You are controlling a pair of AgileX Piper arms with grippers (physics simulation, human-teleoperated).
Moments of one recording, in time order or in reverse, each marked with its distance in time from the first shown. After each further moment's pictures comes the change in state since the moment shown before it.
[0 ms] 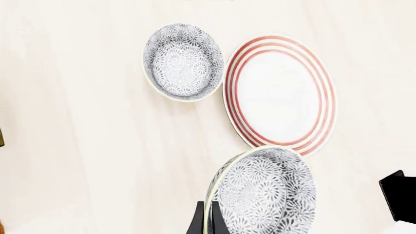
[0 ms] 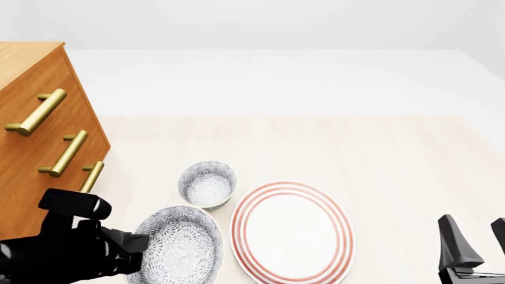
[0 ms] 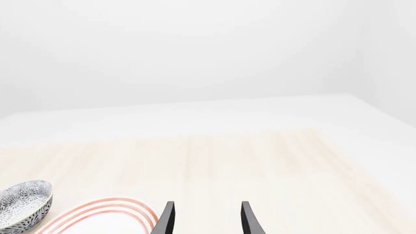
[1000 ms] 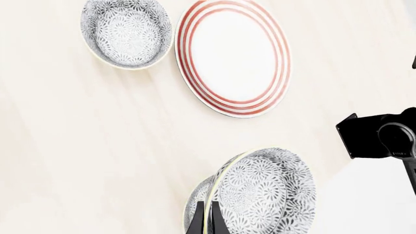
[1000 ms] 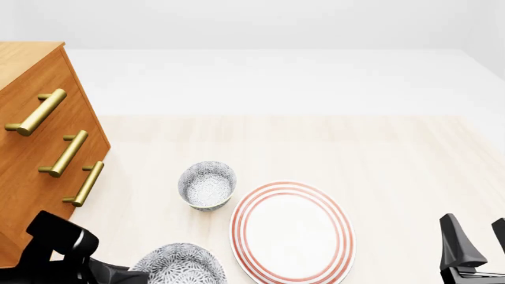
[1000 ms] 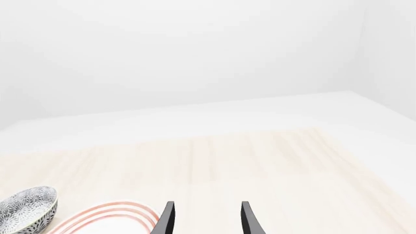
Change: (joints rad) left arm -0.265 -0.116 -0.040 0.181 -0.123; right arm -0.003 -0.005 -0.003 -0.002 0.034
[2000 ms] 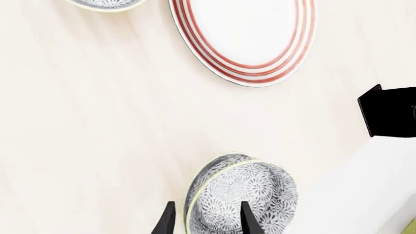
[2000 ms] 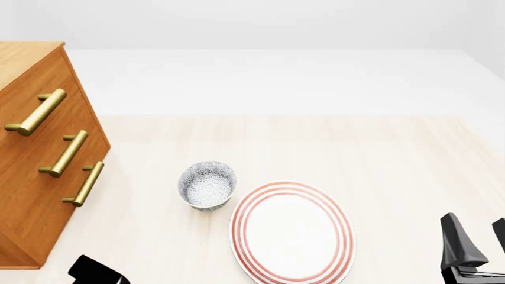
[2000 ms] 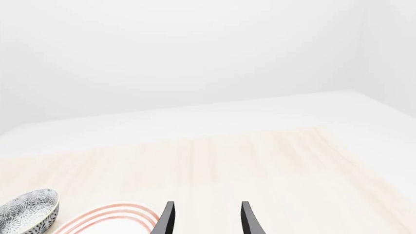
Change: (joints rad) left arm -0.153 0.050 0.253 -0.200 -0.155; right arm -0.003 -0.001 0.000 -0.002 0.015
